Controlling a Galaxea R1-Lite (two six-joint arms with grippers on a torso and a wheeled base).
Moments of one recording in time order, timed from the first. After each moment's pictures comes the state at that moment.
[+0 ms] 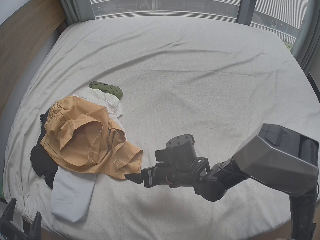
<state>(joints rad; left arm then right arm) 0.00 0.02 -0.02 0.00 -0.02 -0.01 0.80 2.37 -1.20 -0.68 0.25 0.41</state>
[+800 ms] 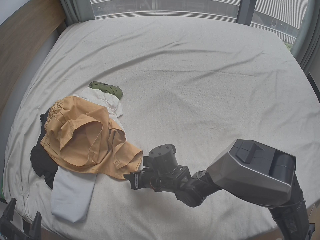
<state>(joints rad) 0.00 0.02 -0.02 0.00 -0.02 -0.01 0.85 2.52 -1.36 -0.70 0.16 0.47</state>
